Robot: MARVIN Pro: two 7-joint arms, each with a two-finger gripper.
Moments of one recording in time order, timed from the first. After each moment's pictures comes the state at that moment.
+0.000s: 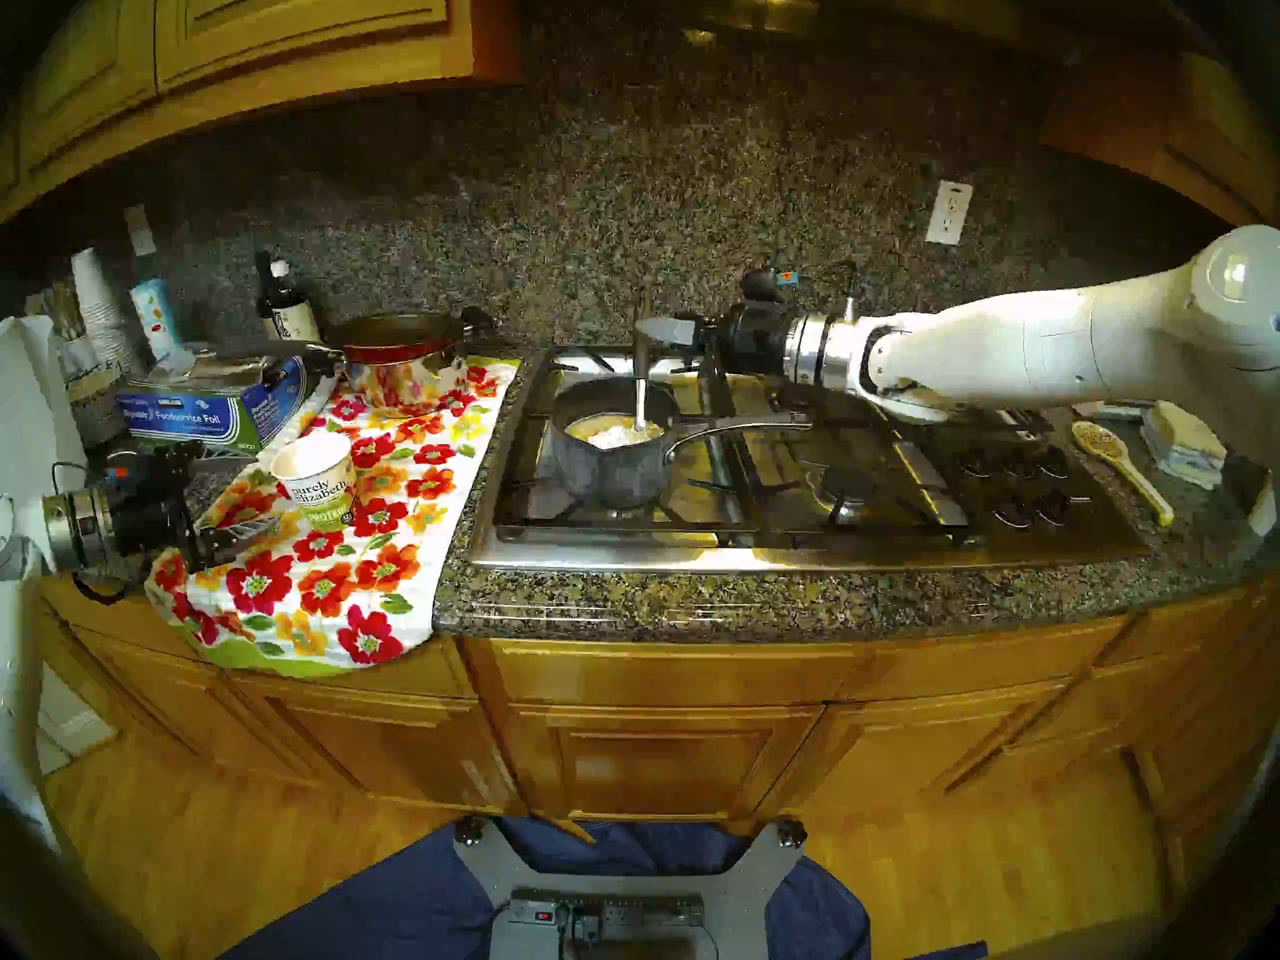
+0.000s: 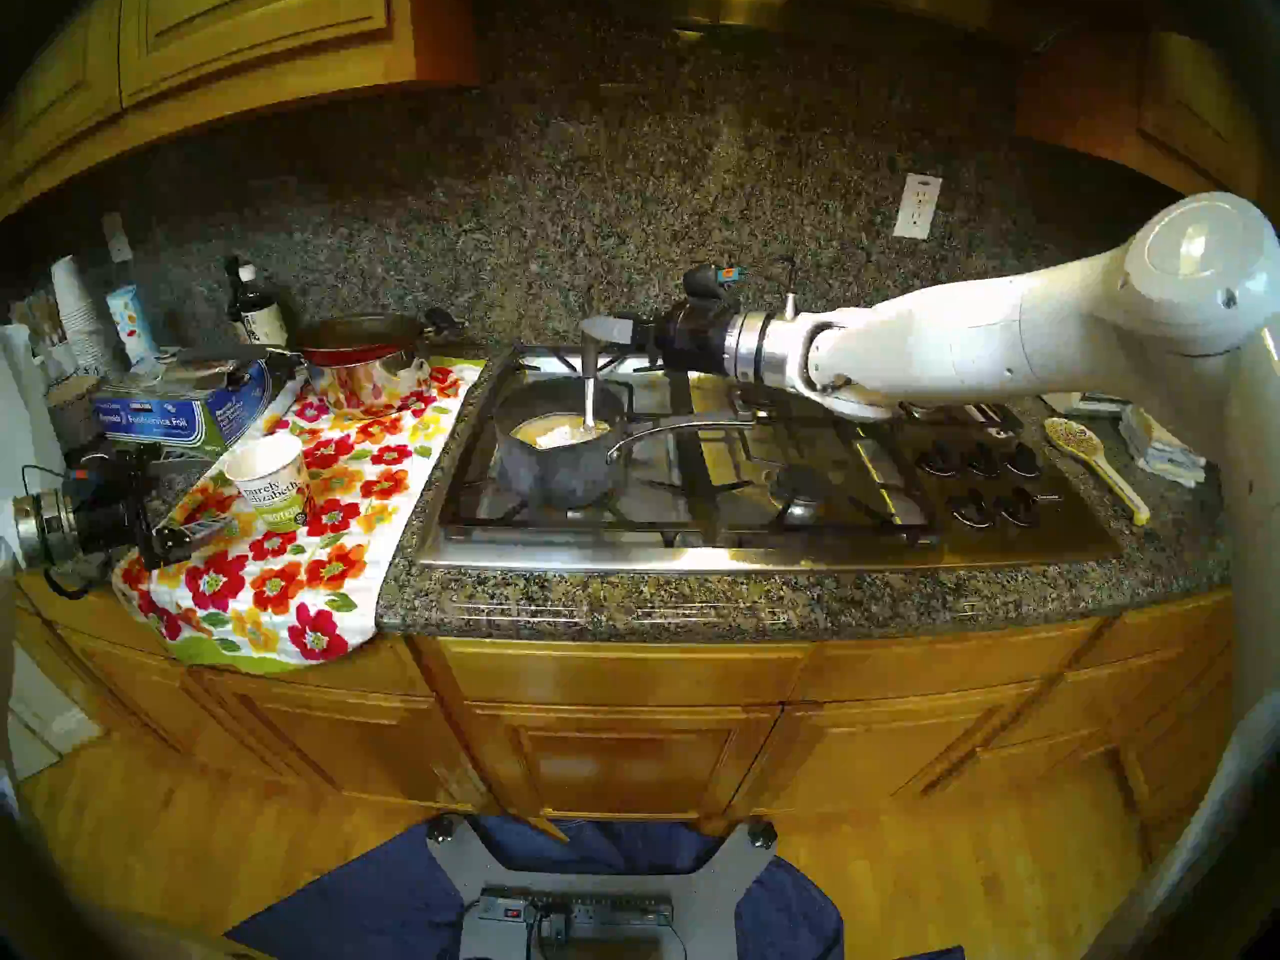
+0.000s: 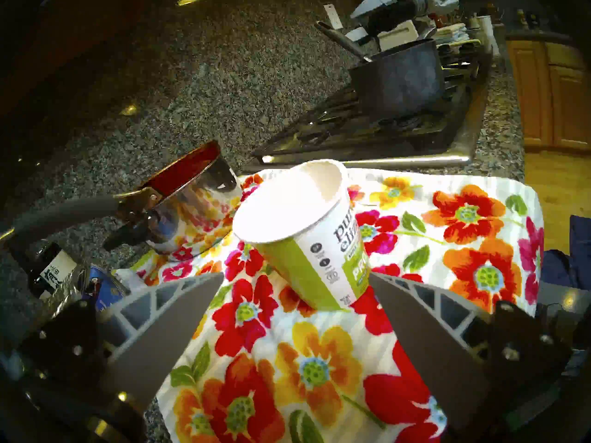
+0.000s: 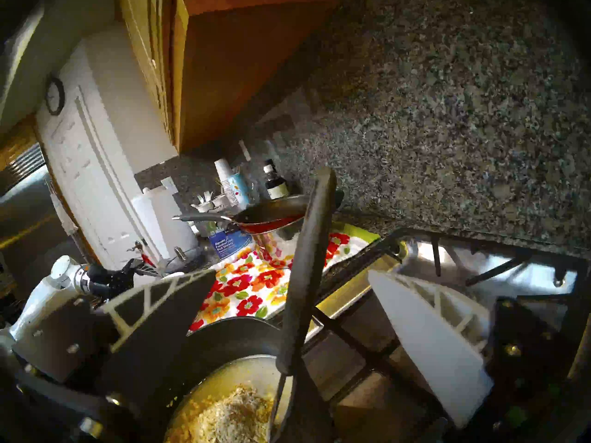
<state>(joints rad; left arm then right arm) 1.70 -0.75 -2.25 -1.39 -0.28 -0.15 -1.35 0.35 -1.09 -1.05 -1.18 2.52 -0.26 0.88</state>
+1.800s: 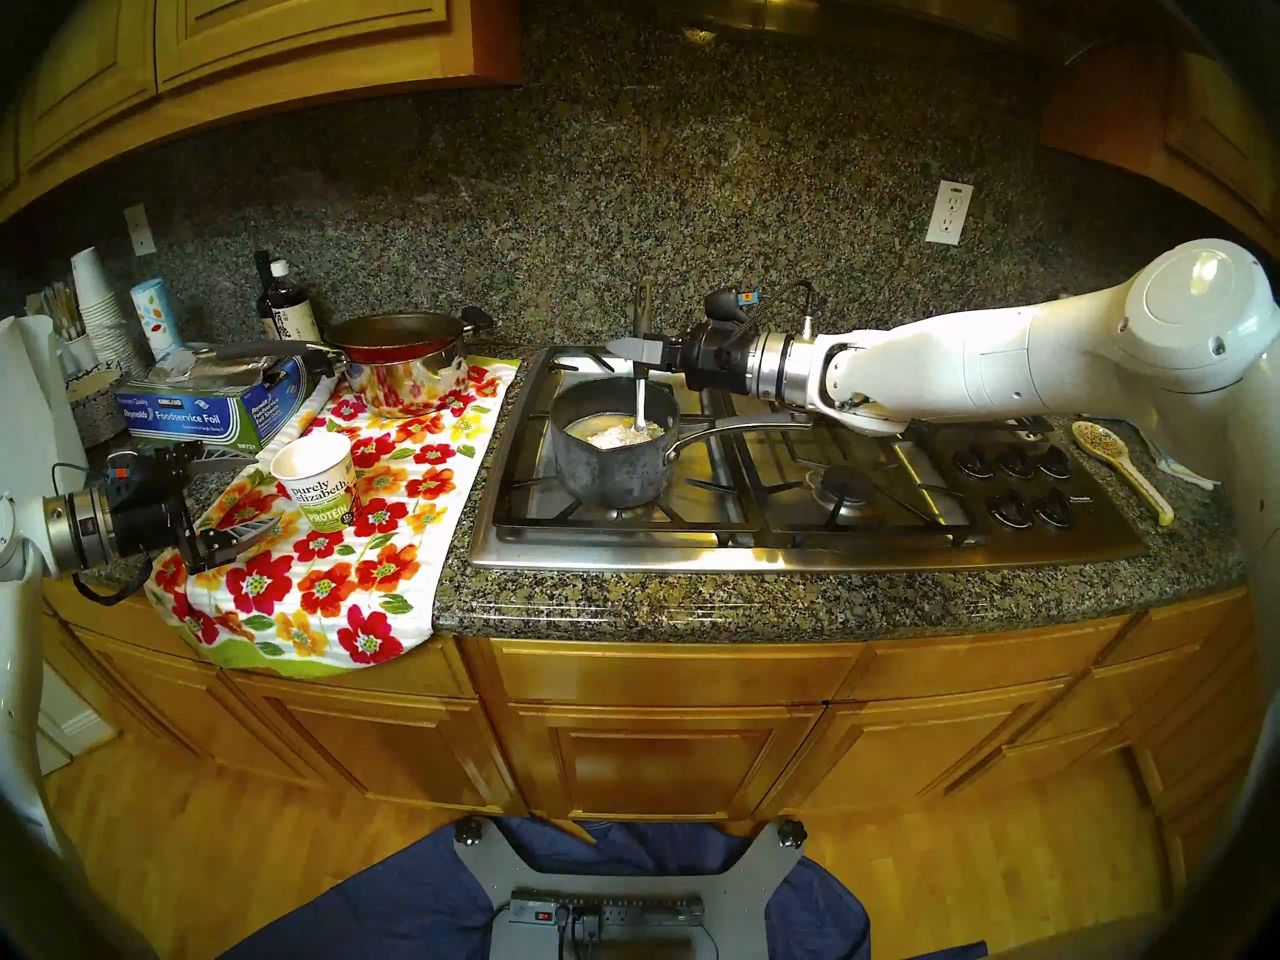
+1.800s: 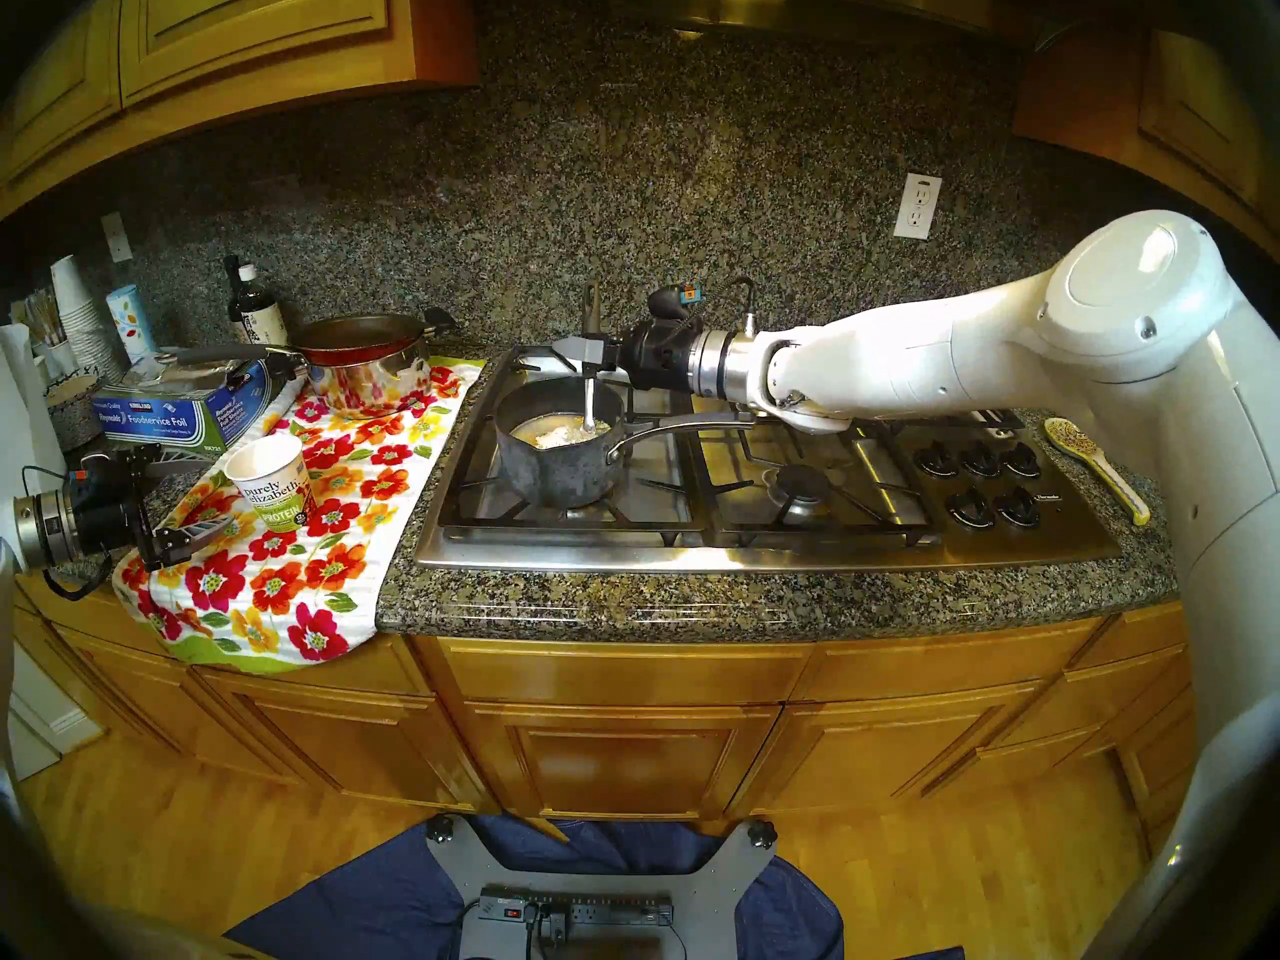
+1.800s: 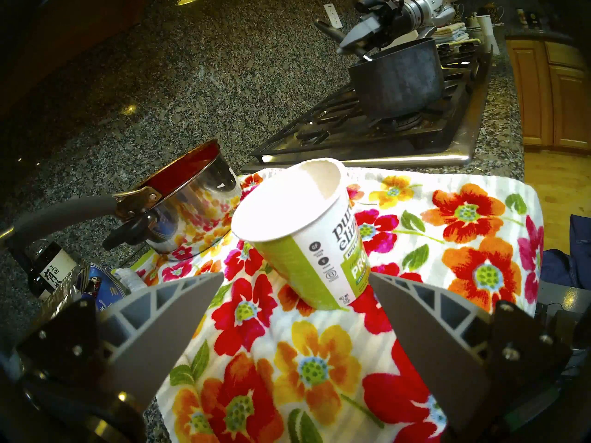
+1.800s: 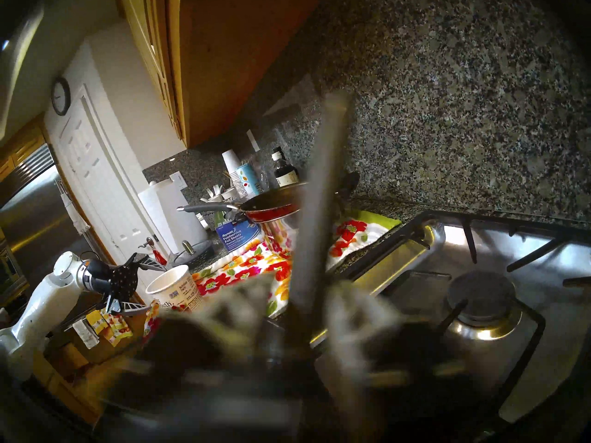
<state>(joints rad) 1.71 -0.75 -2.25 -1.39 -0.28 -0.16 -1.35 0.23 -1.18 -1.02 -1.05 2.56 -0.24 0.93</state>
